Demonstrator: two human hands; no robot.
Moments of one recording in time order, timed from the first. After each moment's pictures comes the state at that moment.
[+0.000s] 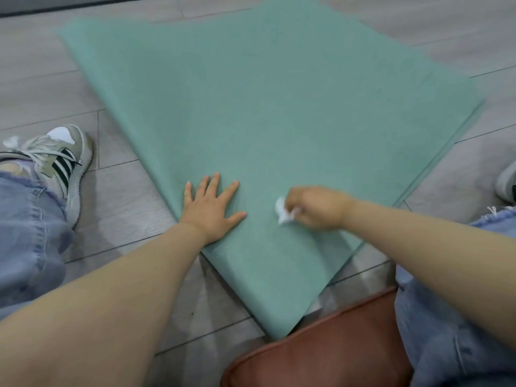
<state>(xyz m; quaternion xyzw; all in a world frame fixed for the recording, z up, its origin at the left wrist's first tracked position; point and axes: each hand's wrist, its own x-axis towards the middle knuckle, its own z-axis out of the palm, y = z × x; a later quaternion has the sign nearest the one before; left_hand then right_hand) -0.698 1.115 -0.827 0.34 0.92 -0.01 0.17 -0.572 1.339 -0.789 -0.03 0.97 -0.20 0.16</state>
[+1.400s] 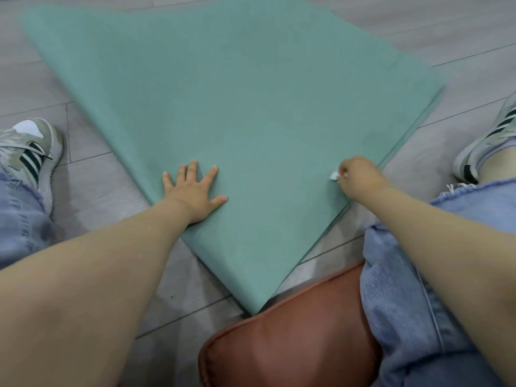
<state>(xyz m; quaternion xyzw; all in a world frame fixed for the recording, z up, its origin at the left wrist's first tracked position) -0.696 1.135 -0.811 0.32 0.92 -0.07 0.22 -0.506 1.441 -0.808 0.33 0.94 -0.09 0.08</state>
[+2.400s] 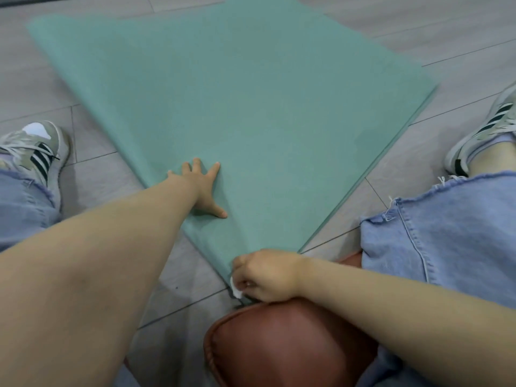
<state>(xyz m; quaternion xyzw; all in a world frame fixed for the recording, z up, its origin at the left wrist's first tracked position) -0.707 1.150 -0.791 0.34 0.88 -0.18 0.29 -0.477 1.213 -0.775 -0.16 0.92 -0.26 0.24</state>
